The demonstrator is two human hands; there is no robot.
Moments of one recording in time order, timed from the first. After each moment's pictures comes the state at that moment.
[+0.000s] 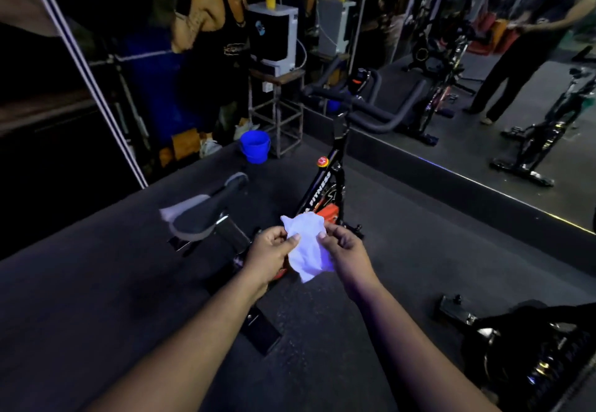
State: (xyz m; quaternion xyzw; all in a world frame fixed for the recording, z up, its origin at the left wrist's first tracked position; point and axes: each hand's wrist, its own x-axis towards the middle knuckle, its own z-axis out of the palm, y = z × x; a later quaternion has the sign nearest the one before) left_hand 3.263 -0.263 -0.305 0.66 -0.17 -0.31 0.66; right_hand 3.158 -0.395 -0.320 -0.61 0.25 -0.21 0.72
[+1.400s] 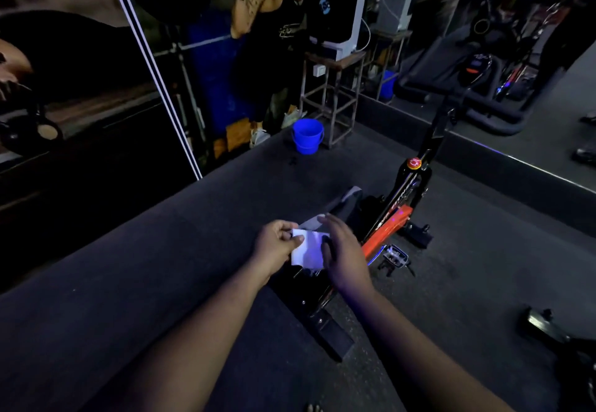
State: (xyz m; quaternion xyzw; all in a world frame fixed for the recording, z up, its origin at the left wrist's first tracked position) left_hand 3.563 -0.107 -0.361 0.76 -0.14 -0.29 0.57; right_hand 3.439 -0.227 -0.360 -0.88 0.19 -0.24 0.37
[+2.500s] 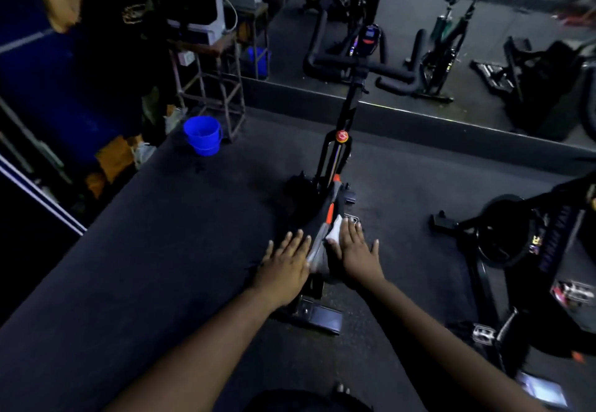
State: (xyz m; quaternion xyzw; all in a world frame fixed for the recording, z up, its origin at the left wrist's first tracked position) left_hand 3.679 -0.114 -0.406 0.72 -0.67 -0.18 0.03; right_hand 3.512 -0.211 -0.406 -0.81 0.55 0.00 0.20
